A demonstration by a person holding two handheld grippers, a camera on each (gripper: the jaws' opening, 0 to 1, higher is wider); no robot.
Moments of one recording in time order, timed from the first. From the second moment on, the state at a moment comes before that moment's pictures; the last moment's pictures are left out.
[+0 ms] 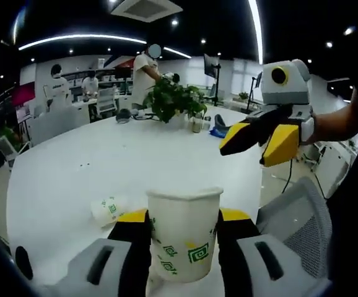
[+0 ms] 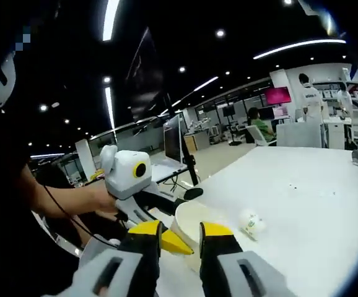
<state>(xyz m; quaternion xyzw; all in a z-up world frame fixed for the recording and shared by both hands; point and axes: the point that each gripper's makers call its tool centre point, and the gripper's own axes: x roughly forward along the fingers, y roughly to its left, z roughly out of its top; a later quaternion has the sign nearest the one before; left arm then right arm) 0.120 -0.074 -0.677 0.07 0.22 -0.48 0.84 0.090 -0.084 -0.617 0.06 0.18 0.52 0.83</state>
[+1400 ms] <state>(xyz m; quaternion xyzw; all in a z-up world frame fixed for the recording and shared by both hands) 0.113 -0.065 -0.684 0.10 0.23 -0.48 0.84 0.100 -0.052 -0.634 0.00 0.21 0.55 0.81</state>
